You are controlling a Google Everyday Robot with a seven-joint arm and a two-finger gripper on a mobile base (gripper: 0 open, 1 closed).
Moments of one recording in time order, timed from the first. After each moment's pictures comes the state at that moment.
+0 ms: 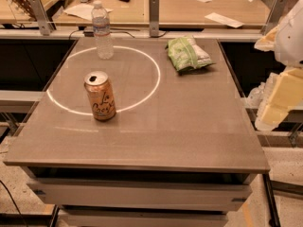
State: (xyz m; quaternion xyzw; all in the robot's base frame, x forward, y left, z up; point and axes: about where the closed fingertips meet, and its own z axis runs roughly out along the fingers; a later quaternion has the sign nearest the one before) arm 0.438 -0.214 0.986 -0.60 0.78 -0.05 0.17
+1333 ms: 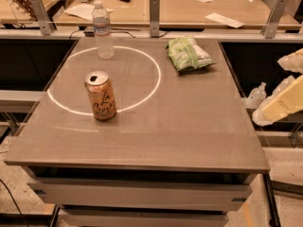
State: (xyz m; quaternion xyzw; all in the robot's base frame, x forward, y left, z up) arm 0.445 -0.242 0.967 -0.44 0.85 0.09 0.29
